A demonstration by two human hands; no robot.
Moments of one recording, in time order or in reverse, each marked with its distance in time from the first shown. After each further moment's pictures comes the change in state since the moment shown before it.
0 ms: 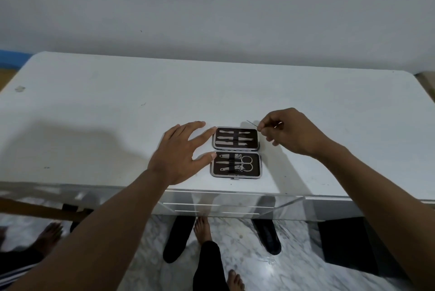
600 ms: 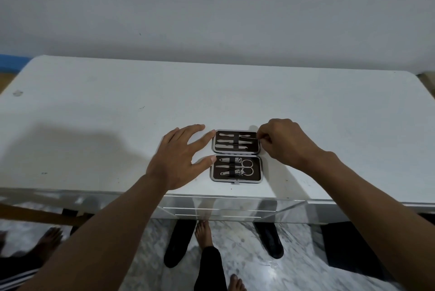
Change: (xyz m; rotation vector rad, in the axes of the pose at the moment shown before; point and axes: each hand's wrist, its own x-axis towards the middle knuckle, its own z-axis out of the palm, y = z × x) left_hand 0.002 -0.003 0.001 -0.001 0.002 0.003; right_hand 0.003 0.005 0.020 -0.520 0.067 -0.192
